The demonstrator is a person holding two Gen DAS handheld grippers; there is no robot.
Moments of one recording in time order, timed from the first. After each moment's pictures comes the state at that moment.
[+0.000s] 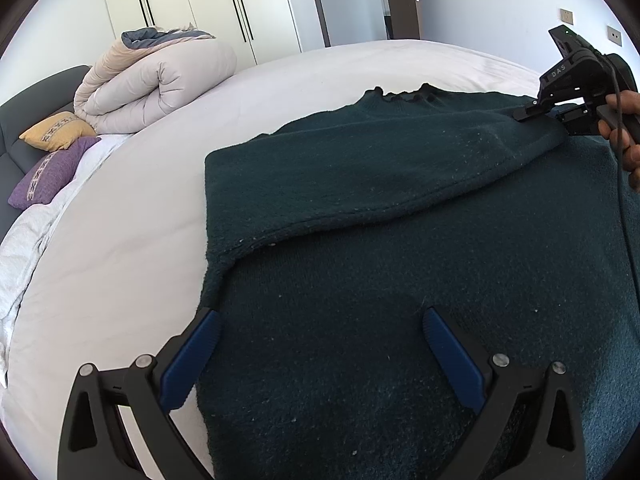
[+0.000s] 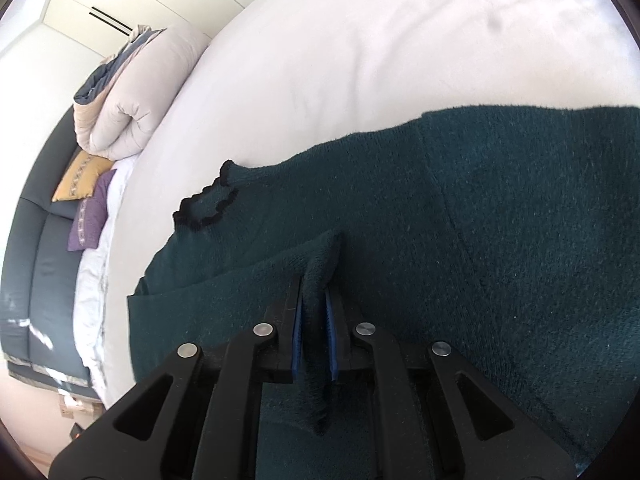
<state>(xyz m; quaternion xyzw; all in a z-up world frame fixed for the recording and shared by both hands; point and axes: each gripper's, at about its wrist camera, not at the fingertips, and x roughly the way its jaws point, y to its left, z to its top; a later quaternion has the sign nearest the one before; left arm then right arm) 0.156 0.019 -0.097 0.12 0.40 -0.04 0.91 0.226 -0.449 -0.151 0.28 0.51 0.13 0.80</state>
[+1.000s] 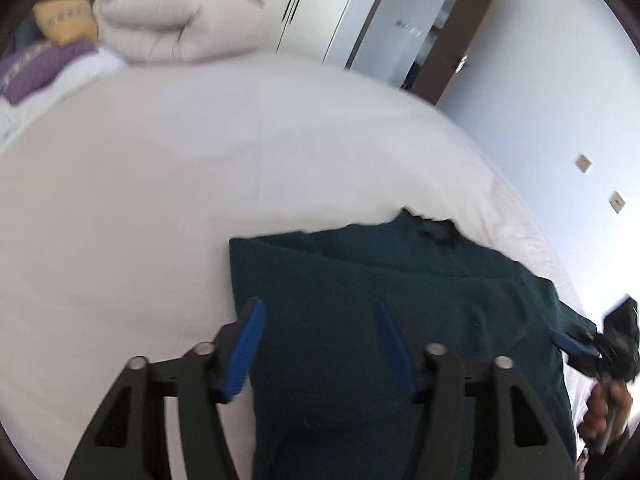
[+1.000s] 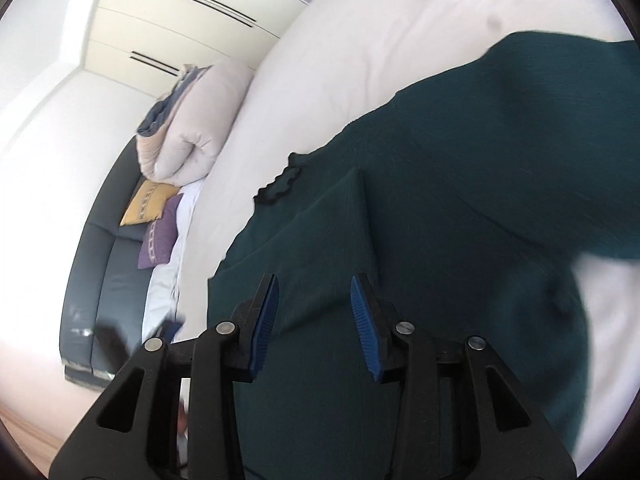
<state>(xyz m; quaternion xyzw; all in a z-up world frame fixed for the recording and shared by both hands) 0.277 0.108 -0.043 -0.14 0.43 -0.10 0.89 0.112 -0.485 -0.119 0.37 0.44 0.19 0.79</state>
